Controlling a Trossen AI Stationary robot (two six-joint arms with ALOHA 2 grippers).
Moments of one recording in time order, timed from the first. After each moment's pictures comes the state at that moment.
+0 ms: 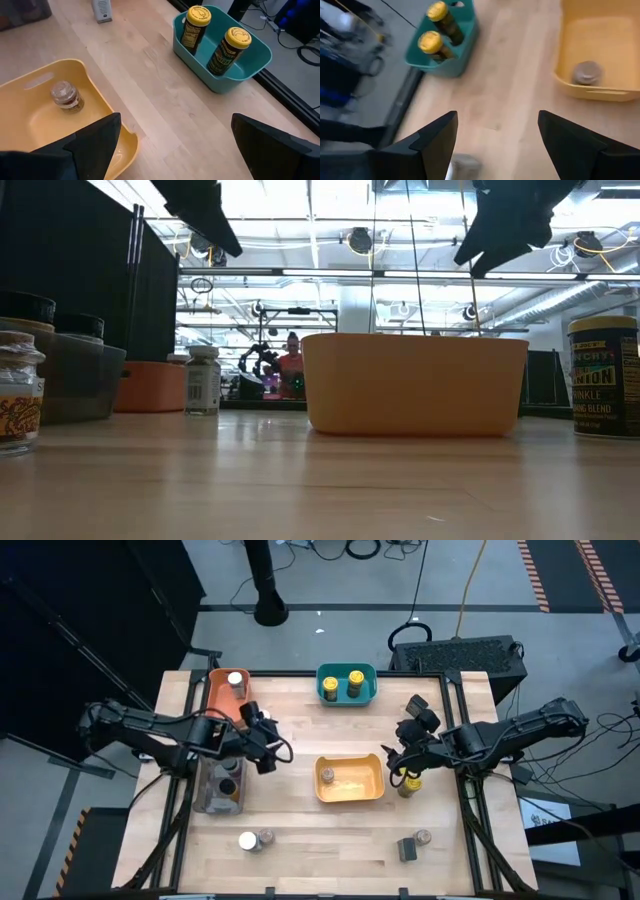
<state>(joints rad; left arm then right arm) -0.16 1.24 1.09 -0.72 -0.56 -0.12 0.27 1.10 0.95 -0.84 0.70 0.69</state>
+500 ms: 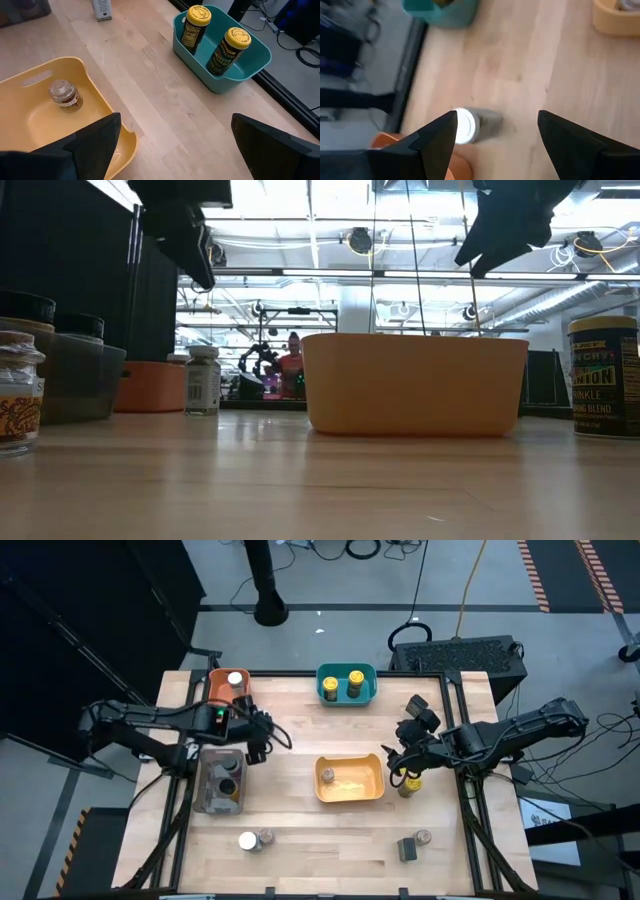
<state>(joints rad) -0.02 1.24 1.09 -0.93 -0.45 -0.06 0.27 1.10 0.95 -0.84 0.70 0.68</state>
